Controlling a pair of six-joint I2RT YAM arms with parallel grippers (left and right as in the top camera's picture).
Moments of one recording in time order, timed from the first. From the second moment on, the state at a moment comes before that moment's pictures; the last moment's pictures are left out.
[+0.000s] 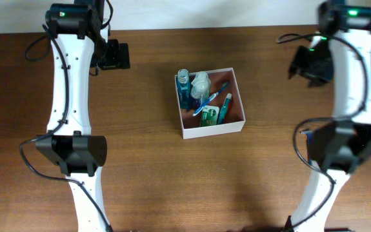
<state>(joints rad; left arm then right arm) -0.08 2.30 2.66 -1.68 -0.05 -0.16 -0.16 2.21 2.39 -1.69 -0.09 0.29</state>
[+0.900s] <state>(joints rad) -0.08 2.30 2.66 -1.68 -0.05 -0.16 -0.27 1.71 1.63 -1.45 0.19 0.03</state>
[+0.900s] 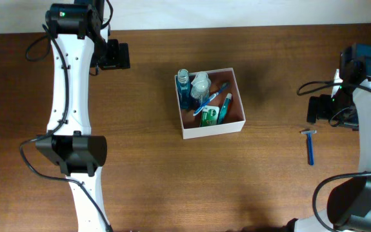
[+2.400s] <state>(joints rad) -0.08 2.30 2.66 -1.68 -0.05 -0.16 -0.39 1.75 1.10 -0.93 0.07 -0.34</state>
